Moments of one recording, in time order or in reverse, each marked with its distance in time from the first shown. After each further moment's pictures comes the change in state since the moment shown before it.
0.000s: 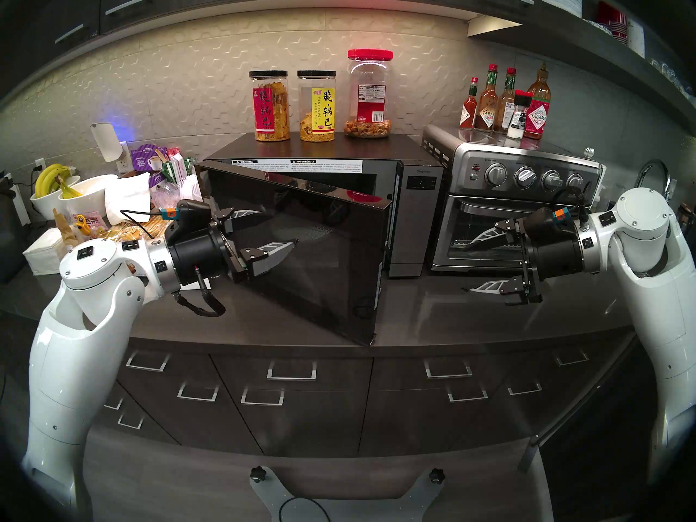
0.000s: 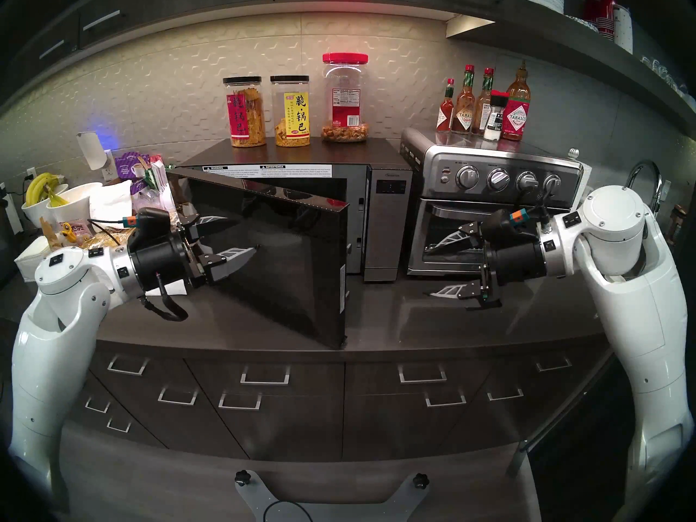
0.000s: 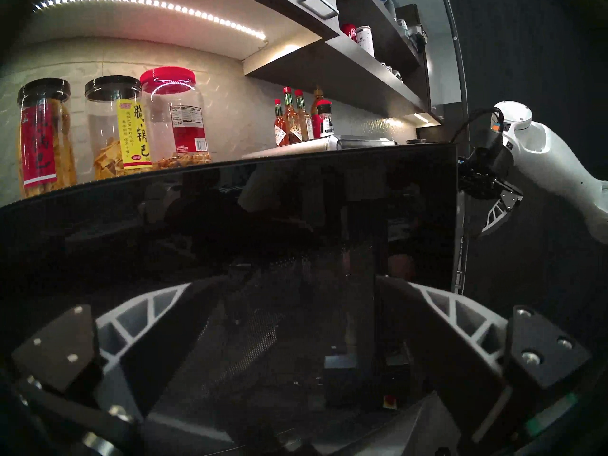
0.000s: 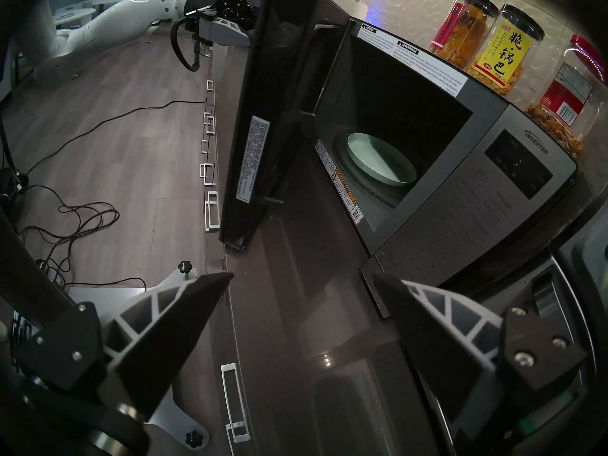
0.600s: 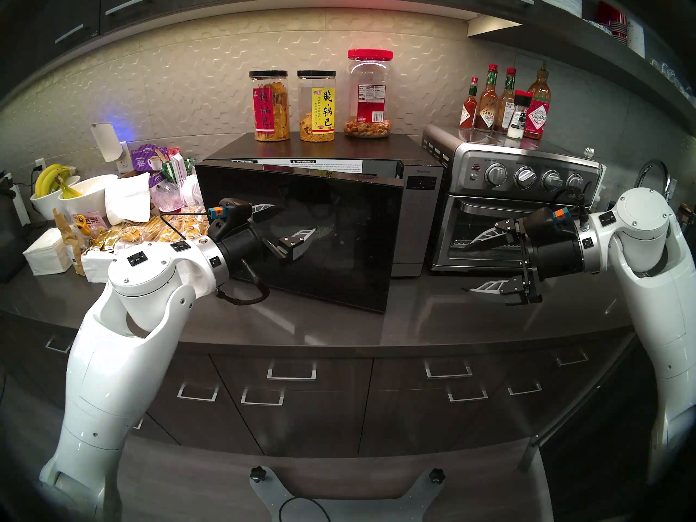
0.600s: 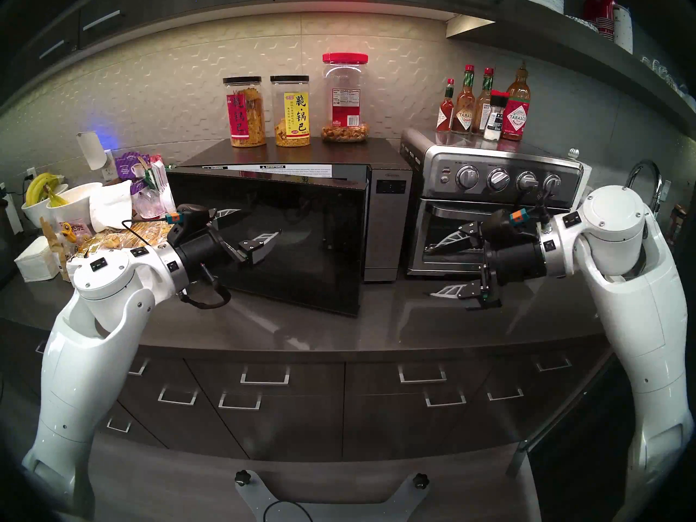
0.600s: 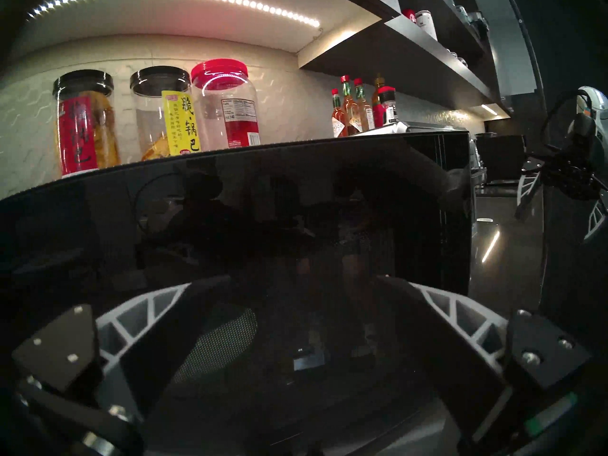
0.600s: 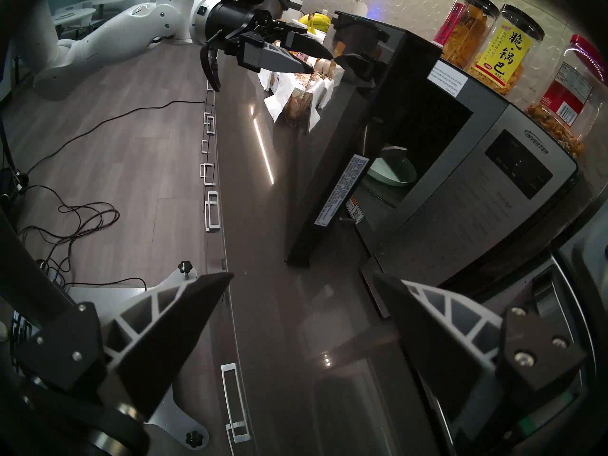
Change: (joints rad) left arm -0.098 -0.117 0.150 0.031 0.135 0.006 0.291; right arm 0.000 0.000 0.000 0.000 0.000 0.000 0.000
